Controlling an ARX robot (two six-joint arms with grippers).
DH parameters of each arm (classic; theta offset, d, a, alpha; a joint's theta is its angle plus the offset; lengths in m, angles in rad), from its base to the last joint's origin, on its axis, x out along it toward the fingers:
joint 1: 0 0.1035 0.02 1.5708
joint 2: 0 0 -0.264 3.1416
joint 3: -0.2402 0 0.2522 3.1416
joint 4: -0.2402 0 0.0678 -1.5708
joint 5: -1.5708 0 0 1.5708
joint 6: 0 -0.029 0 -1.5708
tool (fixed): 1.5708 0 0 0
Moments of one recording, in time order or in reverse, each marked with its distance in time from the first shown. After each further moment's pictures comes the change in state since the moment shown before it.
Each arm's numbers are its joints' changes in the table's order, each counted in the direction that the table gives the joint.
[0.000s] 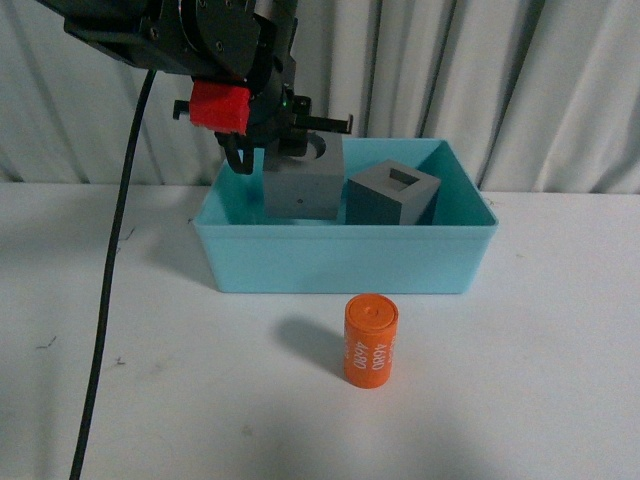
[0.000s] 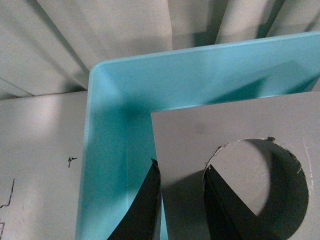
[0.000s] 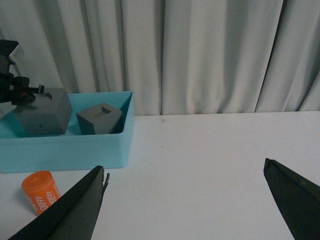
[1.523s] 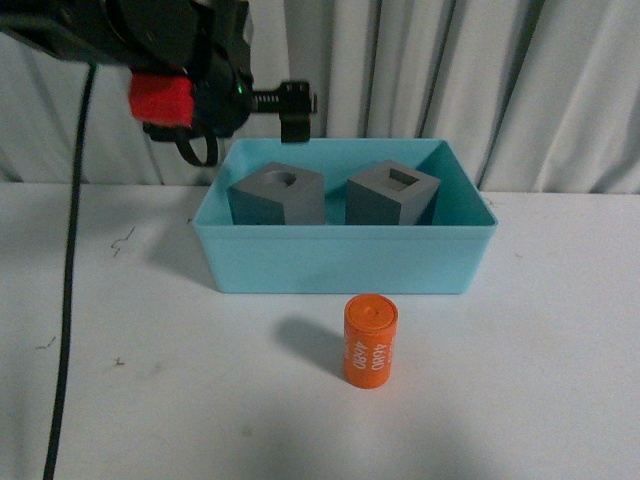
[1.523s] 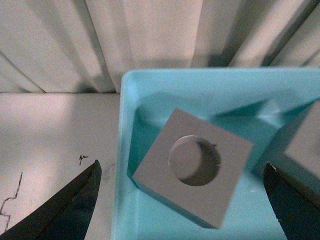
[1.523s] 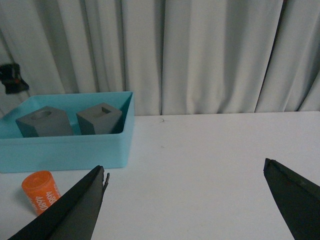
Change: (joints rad) left arm 0.071 0.139 0.167 0.100 -0.098 0.098; right arm 0.000 0.000 0.000 0.000 0.000 0.000
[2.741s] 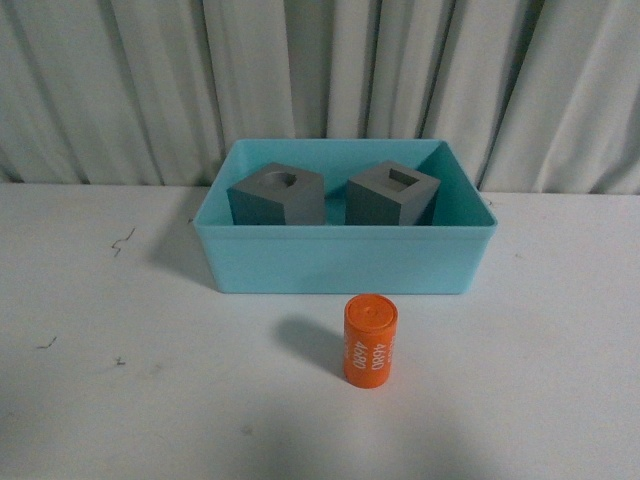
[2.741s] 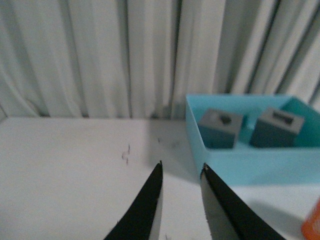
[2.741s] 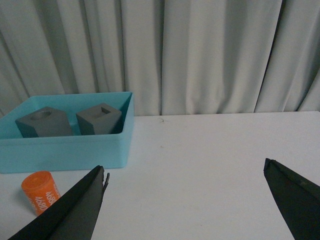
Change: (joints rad) left arm 0.225 1.251 1.543 0.798 -0.174 -0.154; right arm 0.000 0.000 0.000 0.000 0.000 0.000
